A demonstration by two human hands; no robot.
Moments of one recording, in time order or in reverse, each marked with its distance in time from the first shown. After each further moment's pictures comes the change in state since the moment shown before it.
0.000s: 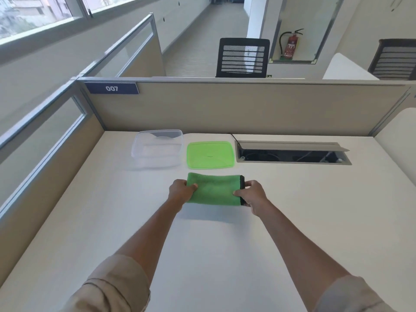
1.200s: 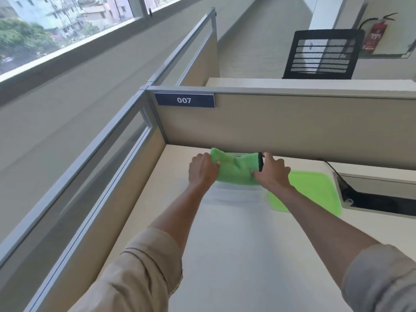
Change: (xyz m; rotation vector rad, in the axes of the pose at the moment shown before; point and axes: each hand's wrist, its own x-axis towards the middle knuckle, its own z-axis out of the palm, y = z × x) left_hand 0.220 0.028 -0.193 0.597 0.415 0.343; right_hand 0.127 -0.175 0.251 -0.837 0.167 -0.558
